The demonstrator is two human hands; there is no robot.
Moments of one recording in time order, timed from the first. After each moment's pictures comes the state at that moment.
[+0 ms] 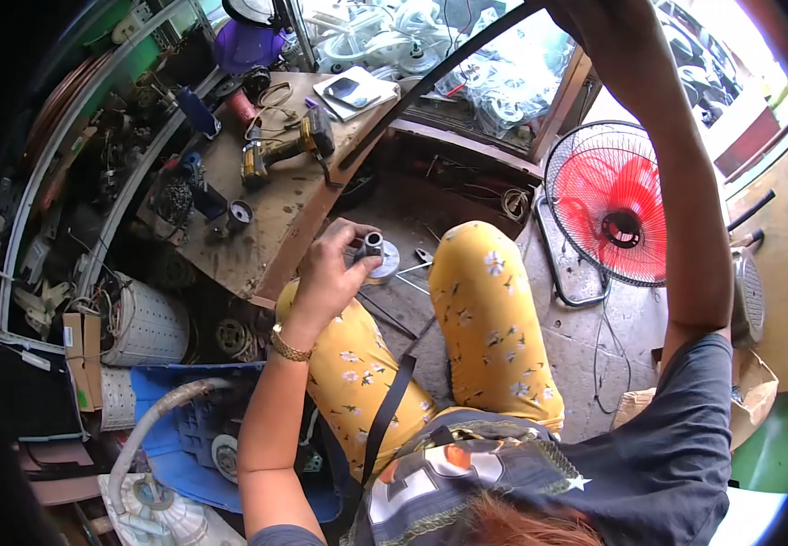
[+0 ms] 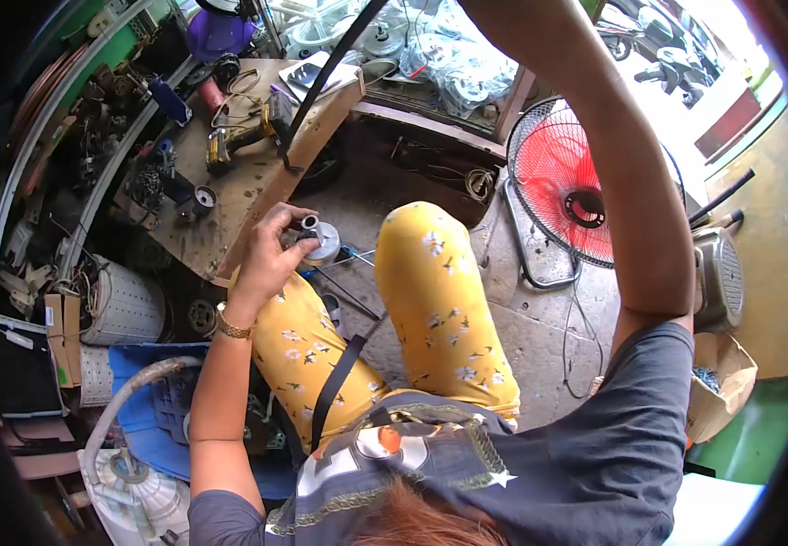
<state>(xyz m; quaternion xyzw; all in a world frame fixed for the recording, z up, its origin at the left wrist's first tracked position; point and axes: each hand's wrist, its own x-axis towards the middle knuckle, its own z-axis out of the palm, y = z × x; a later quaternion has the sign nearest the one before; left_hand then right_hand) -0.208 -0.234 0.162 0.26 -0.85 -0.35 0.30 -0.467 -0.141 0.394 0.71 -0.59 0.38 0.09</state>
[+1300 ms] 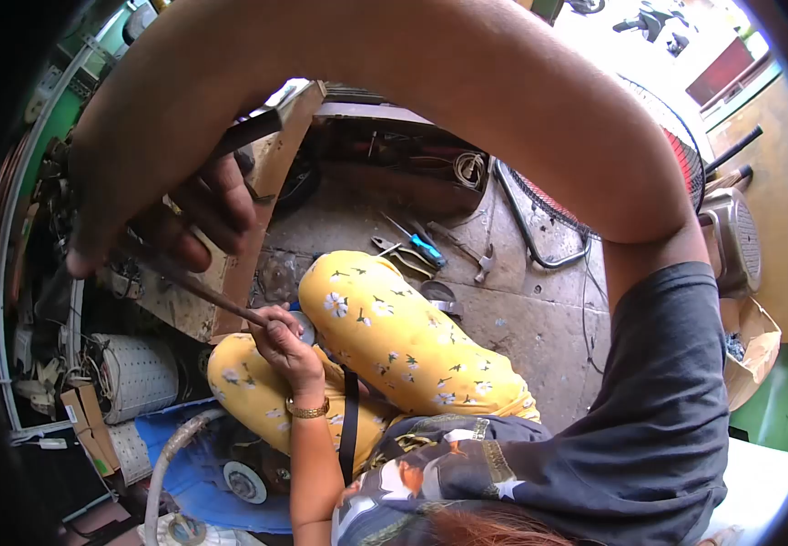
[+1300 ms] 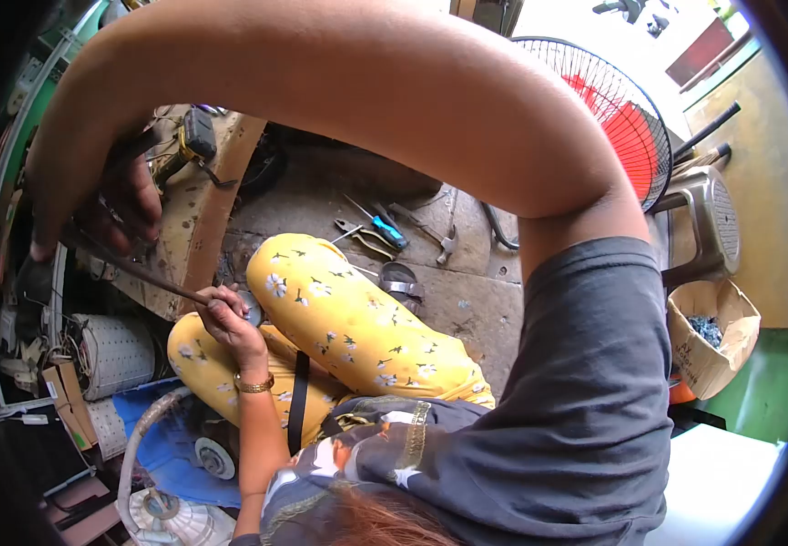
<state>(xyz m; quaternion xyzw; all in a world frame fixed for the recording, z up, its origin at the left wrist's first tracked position) -0.234 -0.191 0.078 0.37 -0.65 -0.37 0.55 -0.380 -0.254 0.351 0.84 -0.38 0.15 -0.37</state>
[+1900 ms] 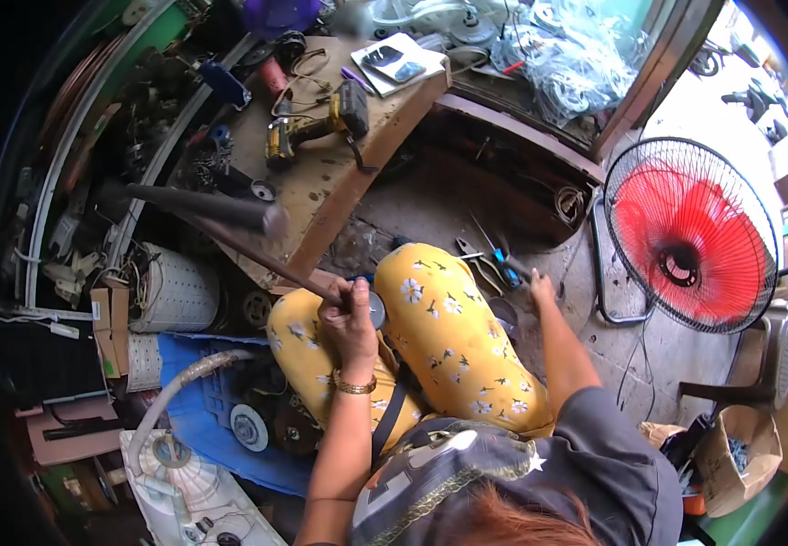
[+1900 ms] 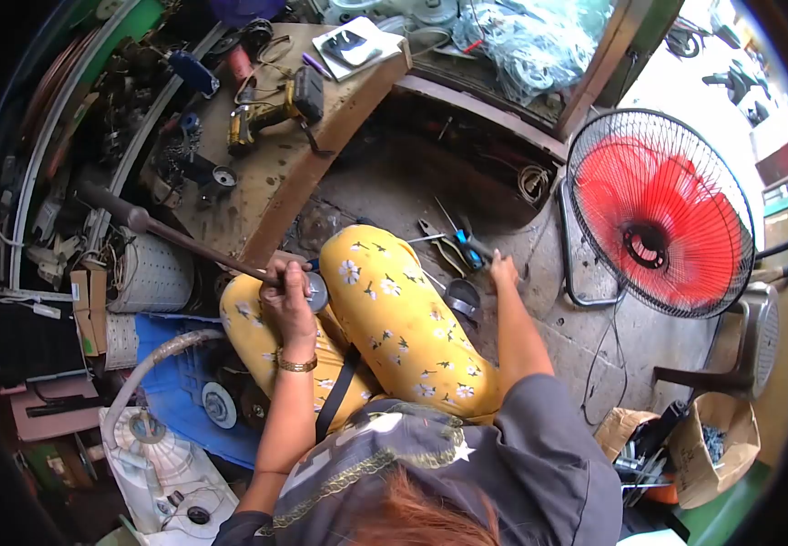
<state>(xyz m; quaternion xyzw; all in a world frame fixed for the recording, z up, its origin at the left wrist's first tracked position) -0.221 -0.200 0.078 0.45 -0.58 -0.41 0.54 -0.553 -0.122 -0.221 0.15 -0.92 0.20 -0.29</state>
